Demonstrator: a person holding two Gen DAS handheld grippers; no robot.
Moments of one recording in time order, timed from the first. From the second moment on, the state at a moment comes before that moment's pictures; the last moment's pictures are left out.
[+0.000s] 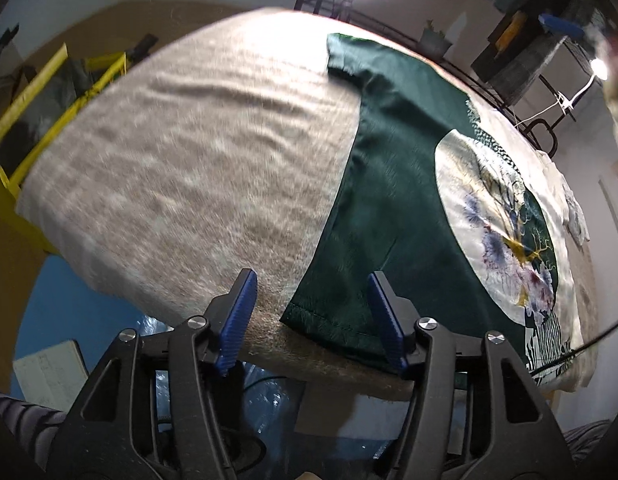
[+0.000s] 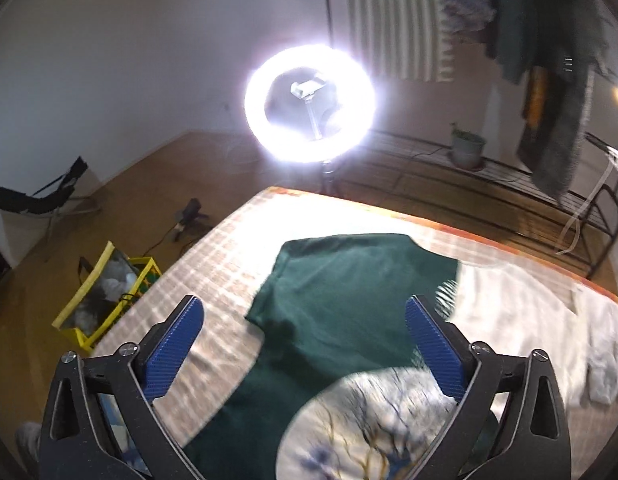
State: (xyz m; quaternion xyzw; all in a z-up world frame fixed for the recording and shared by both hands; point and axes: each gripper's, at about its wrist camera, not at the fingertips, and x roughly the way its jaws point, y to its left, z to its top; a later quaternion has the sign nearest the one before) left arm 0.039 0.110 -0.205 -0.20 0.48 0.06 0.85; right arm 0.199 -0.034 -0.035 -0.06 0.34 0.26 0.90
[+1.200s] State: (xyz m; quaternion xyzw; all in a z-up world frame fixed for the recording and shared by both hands) left arm 0.058 0.101 -0.209 -0.24 0.47 0.00 0.85; right arm 0.377 0.146 -0.214 -0.19 0.50 0.20 0.82
